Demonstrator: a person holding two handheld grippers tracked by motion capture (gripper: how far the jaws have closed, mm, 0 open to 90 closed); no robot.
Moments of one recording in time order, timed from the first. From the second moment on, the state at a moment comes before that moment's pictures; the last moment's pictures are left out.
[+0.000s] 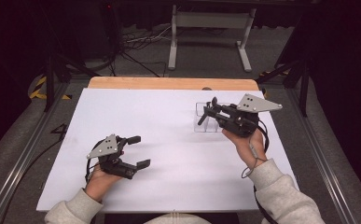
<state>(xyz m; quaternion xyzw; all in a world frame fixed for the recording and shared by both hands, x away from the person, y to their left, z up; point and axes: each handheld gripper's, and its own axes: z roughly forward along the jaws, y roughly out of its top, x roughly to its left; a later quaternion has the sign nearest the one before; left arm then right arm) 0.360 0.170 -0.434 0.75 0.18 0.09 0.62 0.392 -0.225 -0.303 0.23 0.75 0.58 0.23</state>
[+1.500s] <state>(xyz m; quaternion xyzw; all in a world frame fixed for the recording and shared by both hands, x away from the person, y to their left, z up) 0.361 0.181 -0.438 0.74 0.23 0.12 0.62 0.440 -0.274 -0.302 0.36 0.70 0.53 0.33</state>
